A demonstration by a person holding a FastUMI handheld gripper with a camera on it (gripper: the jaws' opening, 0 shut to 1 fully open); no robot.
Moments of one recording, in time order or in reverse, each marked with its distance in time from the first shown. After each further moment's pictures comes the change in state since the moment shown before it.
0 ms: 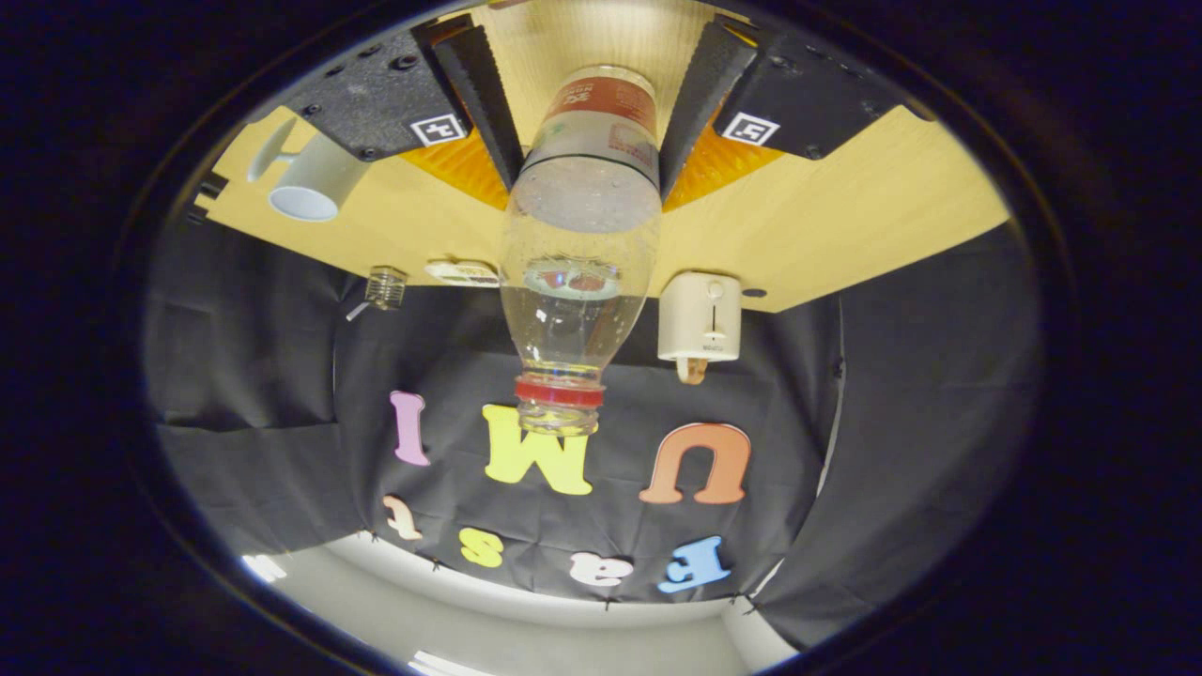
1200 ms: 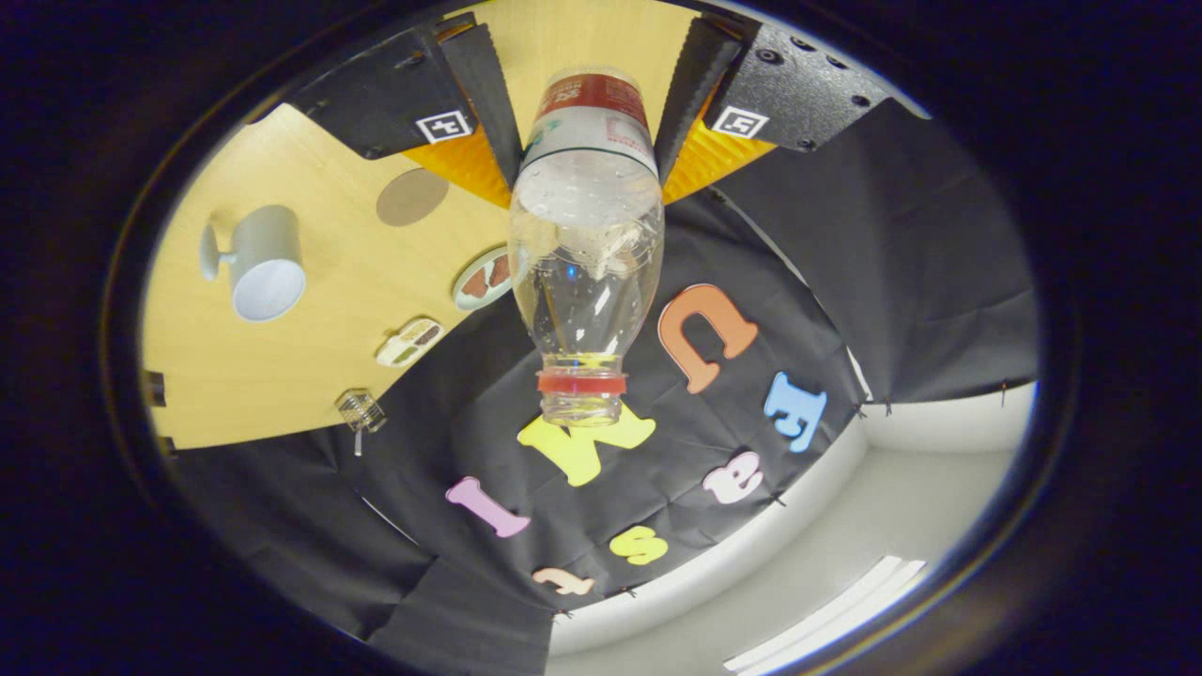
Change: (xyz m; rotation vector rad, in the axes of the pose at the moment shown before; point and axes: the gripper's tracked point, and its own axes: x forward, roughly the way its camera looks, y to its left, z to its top) arm -0.064 -0.015 0.129 0.771 -0.015 0.233
